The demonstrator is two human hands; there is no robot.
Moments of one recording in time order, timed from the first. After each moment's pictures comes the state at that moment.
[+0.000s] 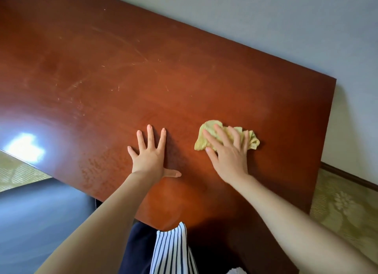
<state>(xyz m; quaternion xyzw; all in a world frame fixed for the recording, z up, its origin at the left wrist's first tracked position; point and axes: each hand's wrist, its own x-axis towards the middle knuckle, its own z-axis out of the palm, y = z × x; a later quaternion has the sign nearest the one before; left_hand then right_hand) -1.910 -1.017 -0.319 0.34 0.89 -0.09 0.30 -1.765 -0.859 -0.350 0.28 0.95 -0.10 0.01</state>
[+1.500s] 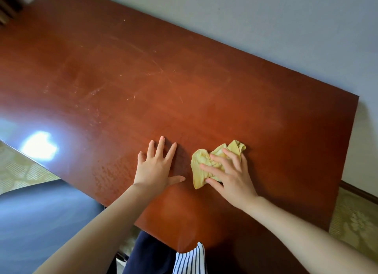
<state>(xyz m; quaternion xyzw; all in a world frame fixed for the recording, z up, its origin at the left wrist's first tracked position) -1.923 -1.030 -0.311 0.42 0.87 -0.14 0.22 -1.760 -0.870 -0.354 0.11 0.98 -0.15 -0.08</state>
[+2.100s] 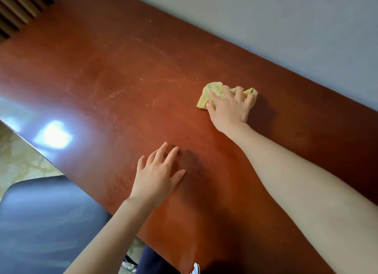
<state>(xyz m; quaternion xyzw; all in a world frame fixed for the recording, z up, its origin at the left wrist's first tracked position) -1.951 -1.047 -0.301 0.34 0.92 0.01 0.18 -1.975 -0.803 -0.322 0.28 0.96 0.00 0.03</state>
